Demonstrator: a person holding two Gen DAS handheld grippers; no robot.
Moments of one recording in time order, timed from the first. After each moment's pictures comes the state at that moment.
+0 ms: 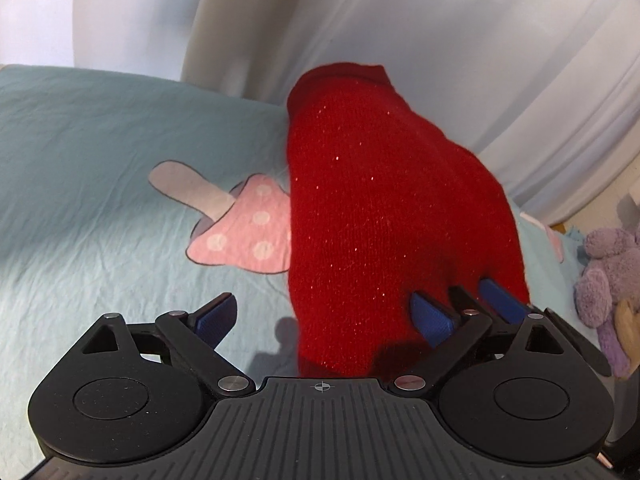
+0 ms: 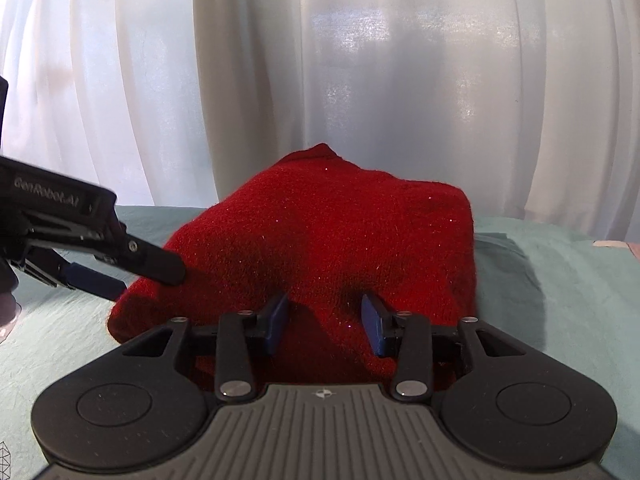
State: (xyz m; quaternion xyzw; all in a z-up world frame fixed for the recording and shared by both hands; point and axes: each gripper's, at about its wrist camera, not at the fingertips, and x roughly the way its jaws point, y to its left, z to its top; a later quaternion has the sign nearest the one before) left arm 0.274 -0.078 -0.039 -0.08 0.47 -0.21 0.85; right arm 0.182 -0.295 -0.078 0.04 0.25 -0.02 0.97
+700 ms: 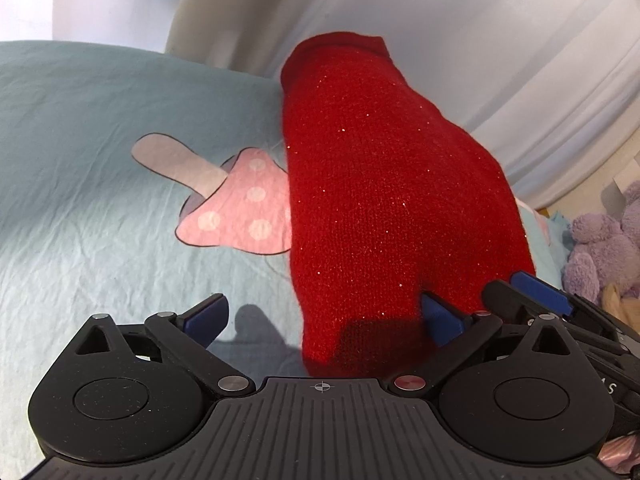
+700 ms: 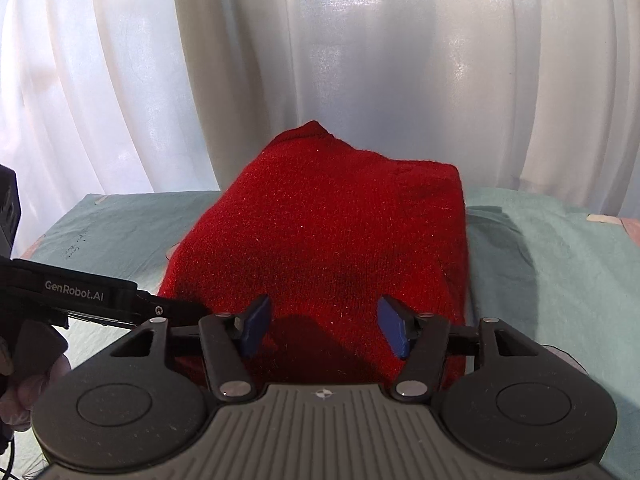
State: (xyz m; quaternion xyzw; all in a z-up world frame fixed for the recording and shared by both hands) left arm 0.287 -0.067 -0.060 -0.10 0.48 -0.26 0.83; right arm 0.193 -0.305 -0.048 0.07 0.31 -0.03 0.95
